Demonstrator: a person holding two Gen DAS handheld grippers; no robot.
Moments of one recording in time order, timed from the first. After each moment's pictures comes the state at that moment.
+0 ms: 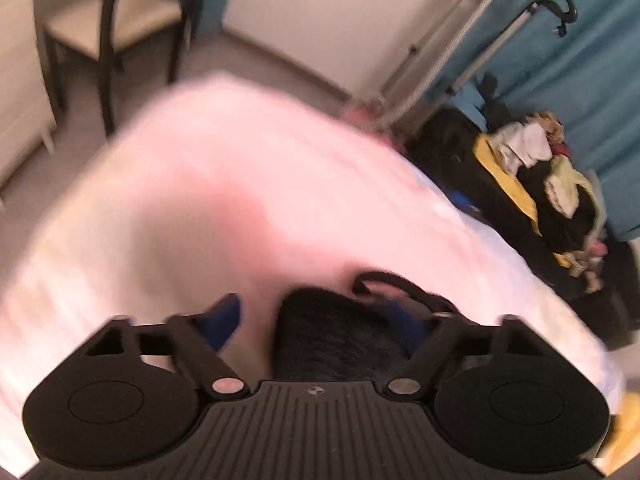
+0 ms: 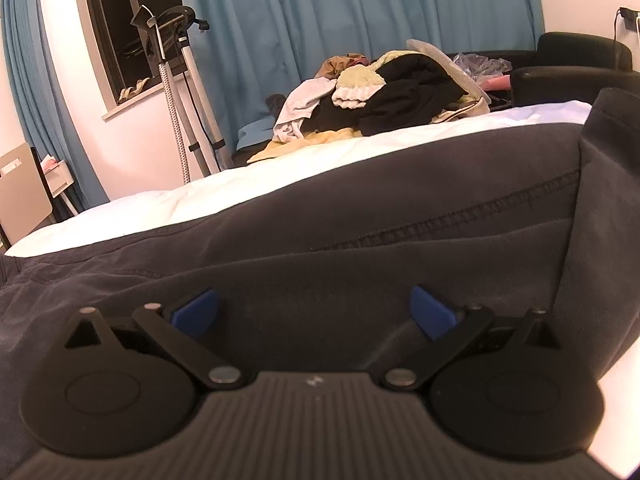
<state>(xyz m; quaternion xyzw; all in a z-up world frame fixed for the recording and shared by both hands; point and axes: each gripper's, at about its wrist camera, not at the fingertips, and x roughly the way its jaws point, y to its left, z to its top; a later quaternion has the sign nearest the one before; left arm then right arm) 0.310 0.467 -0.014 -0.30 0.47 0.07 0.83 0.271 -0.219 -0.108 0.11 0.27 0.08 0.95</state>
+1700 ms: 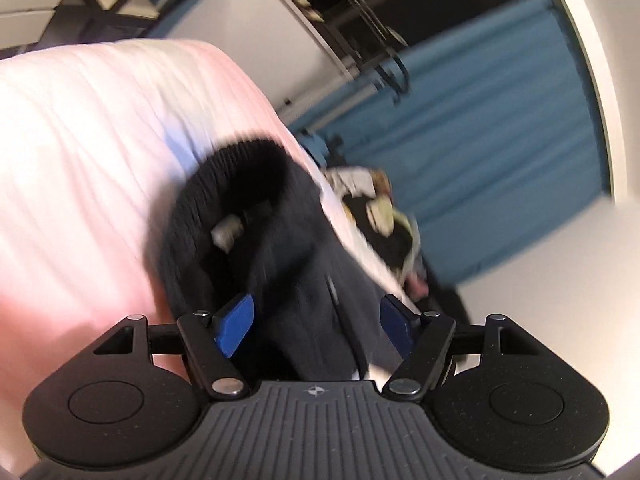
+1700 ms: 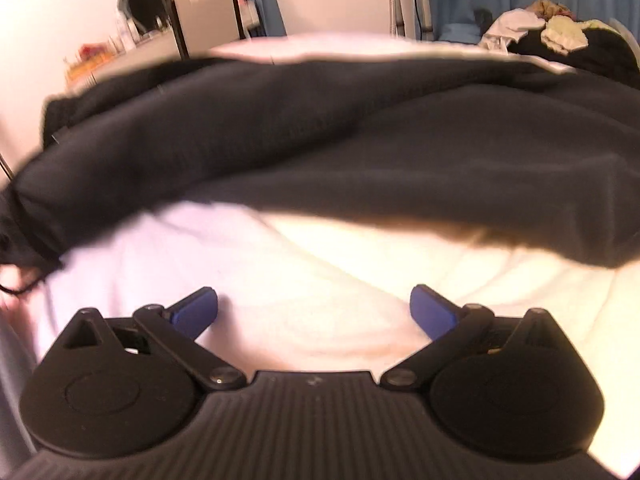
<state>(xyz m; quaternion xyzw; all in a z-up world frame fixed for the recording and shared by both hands) -0.115 0.313 -0.036 -0.46 0.22 -0.05 0.86 0.122 -0.125 -0.101 -0.04 0.38 0.34 0.86</state>
